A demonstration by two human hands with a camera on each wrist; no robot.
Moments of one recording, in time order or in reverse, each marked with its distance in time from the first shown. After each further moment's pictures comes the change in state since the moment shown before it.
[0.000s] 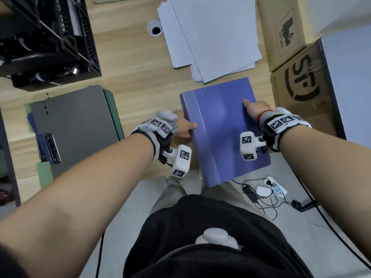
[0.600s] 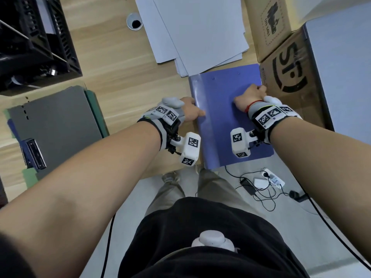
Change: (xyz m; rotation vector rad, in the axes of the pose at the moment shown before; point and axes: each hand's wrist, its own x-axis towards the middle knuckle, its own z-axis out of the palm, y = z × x) left_hand 0.023 0.050 0.049 0.304 0.106 0.173; right_hand 0.025 0.002 -0.005 -0.350 0.151 -0.071
